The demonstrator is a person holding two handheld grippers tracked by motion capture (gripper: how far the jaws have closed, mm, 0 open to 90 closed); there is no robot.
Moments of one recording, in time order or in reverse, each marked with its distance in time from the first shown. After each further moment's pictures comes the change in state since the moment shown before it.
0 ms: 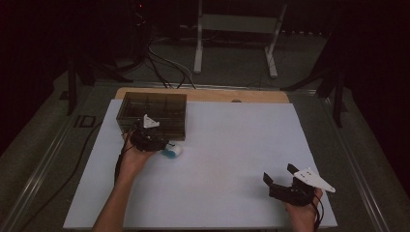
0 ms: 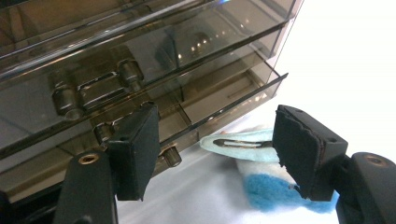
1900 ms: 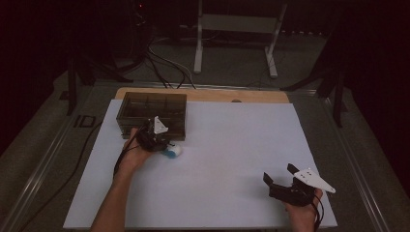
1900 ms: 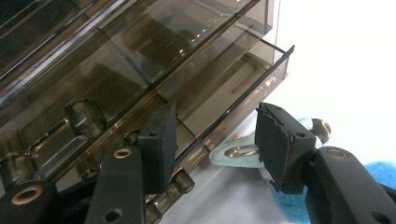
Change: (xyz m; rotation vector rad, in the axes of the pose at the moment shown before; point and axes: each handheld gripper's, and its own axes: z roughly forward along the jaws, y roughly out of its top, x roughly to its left) left arm -0.003 -0.001 0.021 0.015 0.033 0.283; right arm 0.001 0.000 -0.001 -0.005 -0.001 -0.002
